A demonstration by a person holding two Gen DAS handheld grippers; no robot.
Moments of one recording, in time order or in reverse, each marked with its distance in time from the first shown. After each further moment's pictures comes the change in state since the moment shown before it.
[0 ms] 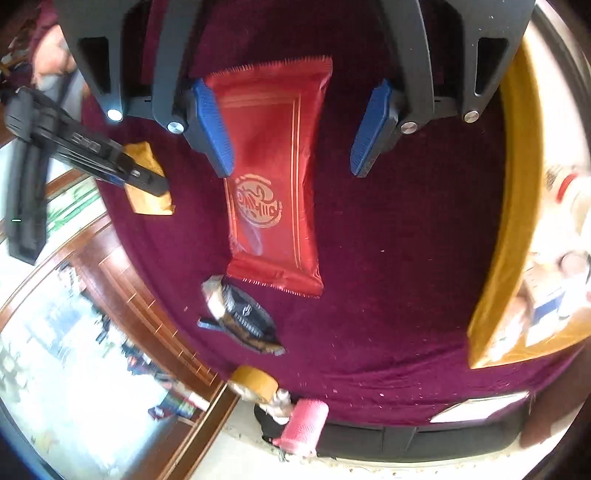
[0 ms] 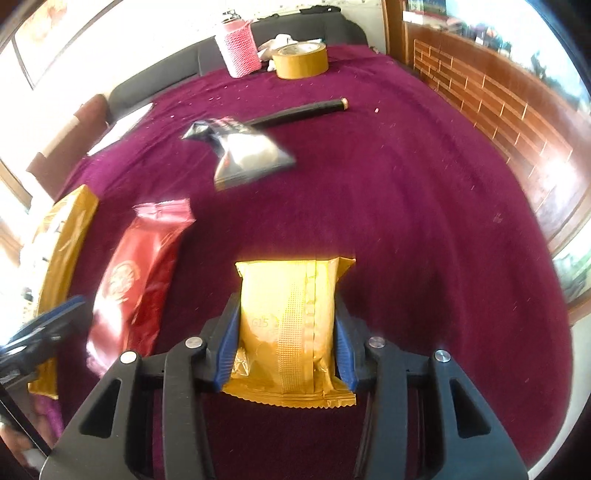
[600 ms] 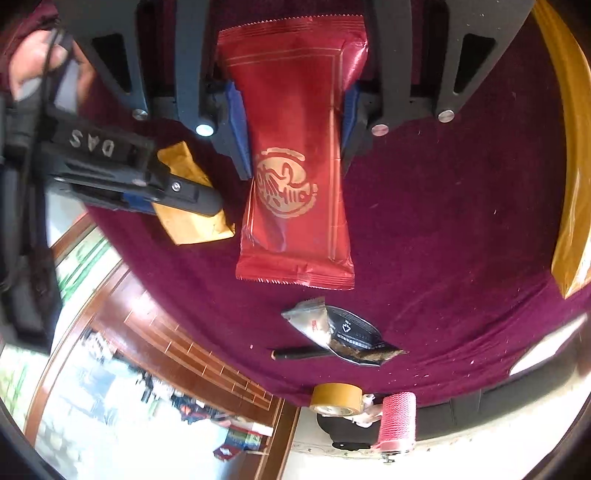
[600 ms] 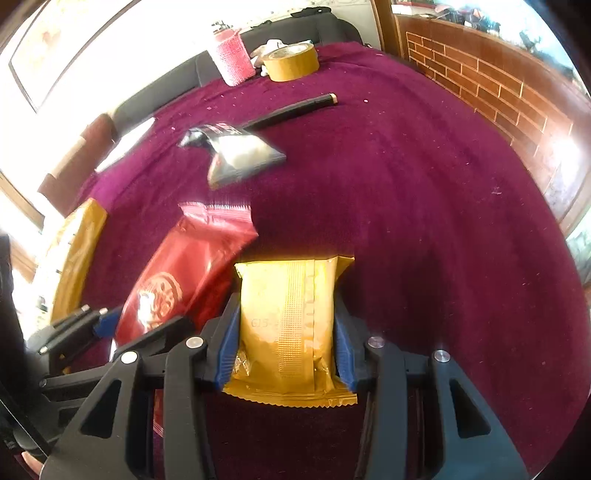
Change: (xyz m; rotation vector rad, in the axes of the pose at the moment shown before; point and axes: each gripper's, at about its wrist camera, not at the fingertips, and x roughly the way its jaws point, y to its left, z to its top) left arm 0.038 -0.076 -0.023 0.229 0.005 -0.059; right arm -0.002 -0.018 -0.011 0.072 -0.040 0.077
